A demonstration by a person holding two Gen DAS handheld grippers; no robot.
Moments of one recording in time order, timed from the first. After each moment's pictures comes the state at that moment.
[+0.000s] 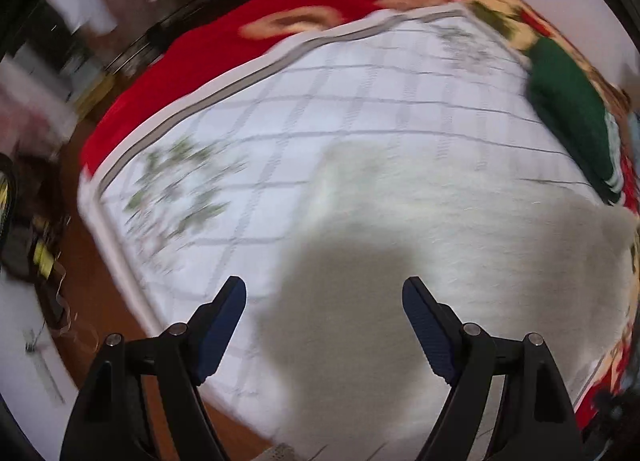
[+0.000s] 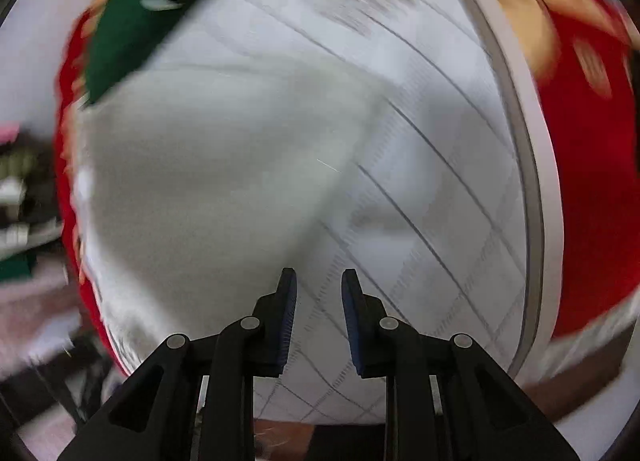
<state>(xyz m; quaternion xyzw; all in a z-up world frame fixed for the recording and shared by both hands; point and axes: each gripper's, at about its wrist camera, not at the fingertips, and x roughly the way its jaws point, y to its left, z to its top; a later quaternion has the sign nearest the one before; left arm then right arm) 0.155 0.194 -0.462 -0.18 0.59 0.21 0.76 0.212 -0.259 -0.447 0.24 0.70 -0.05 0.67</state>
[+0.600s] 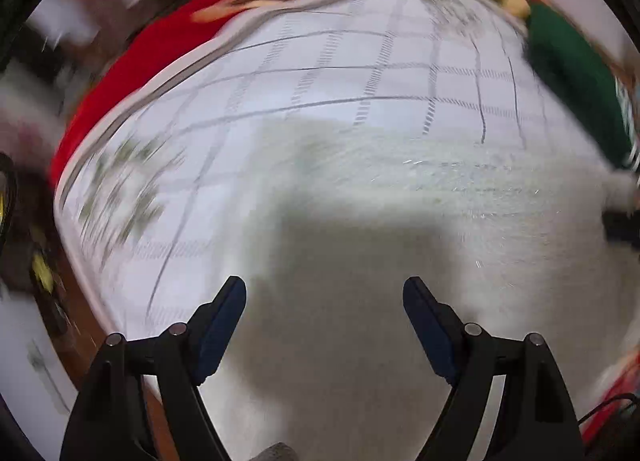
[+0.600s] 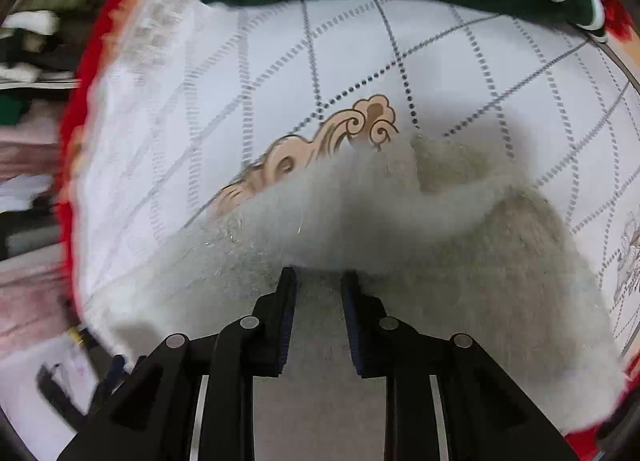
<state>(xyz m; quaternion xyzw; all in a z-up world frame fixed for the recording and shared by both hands) 0.152 0.196 -0.499 -0.19 0.60 0.23 0.74 0.435 -0.090 -0.513 0.07 0.75 0.14 0.64</state>
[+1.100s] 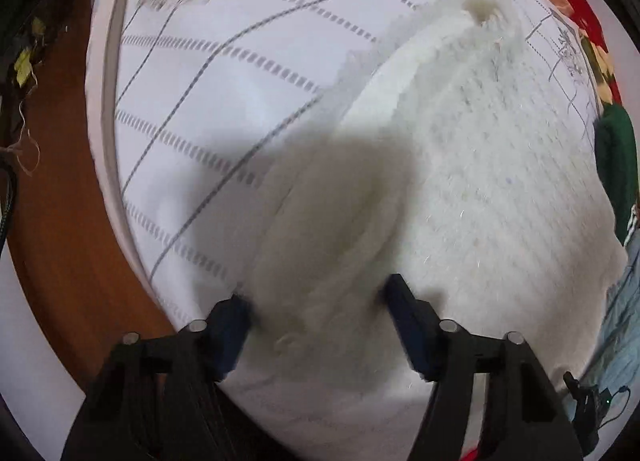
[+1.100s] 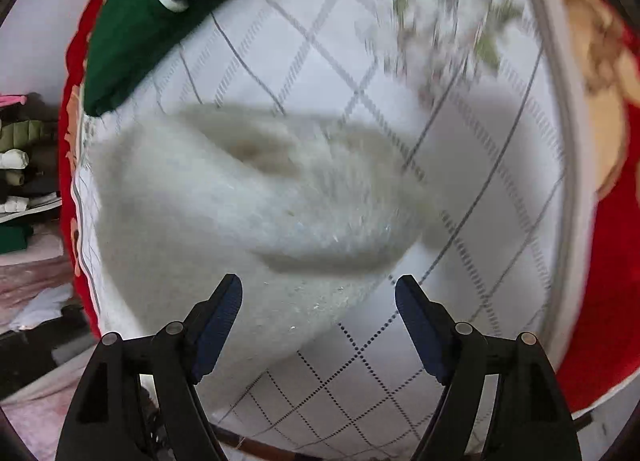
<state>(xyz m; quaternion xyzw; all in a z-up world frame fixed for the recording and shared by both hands) 0.055 0.219 -0.565 -0.42 0.61 0.28 0.61 0.324 -0.291 -0.509 0.24 0.73 -0.01 0.64</state>
